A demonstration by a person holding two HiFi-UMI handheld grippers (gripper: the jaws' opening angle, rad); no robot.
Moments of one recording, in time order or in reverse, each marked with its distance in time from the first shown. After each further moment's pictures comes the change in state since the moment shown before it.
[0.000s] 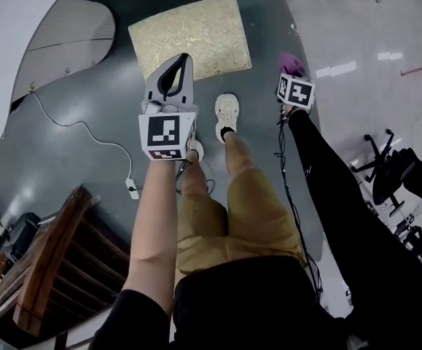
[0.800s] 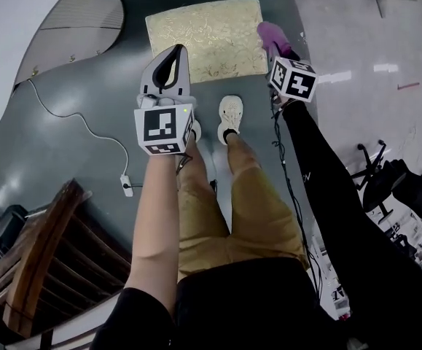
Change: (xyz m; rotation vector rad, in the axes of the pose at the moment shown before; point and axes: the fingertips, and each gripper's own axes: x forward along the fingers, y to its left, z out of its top) left arm -0.019 0.075 -0.004 -0.076 -0.056 0.100; right arm -0.031 0.131 0.113 -0.051 -0.242 0.190
